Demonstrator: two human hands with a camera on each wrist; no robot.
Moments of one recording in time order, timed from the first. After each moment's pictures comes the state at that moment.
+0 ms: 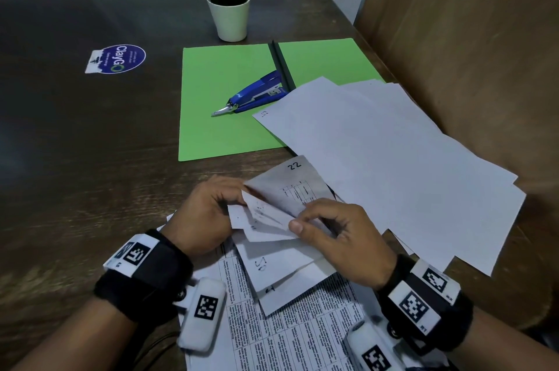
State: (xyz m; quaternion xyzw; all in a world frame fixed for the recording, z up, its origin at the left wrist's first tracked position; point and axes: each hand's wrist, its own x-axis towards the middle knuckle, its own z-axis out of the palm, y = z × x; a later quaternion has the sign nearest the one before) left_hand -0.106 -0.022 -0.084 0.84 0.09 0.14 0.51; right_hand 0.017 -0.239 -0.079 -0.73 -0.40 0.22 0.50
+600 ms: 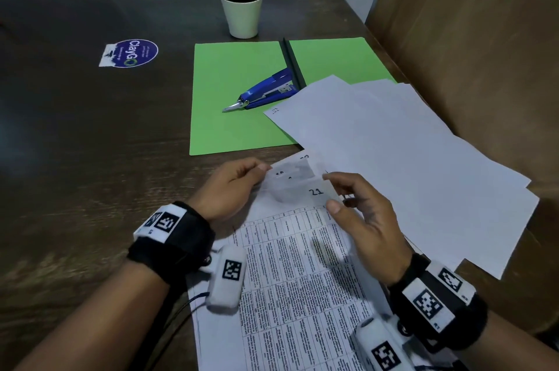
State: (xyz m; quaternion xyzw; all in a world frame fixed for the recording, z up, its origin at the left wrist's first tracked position) left_hand -0.077 -0.026 -0.079 0.66 0.25 0.08 0.70; right_hand 0.020 -0.241 -0.075 -0.70 -0.37 0.17 0.59
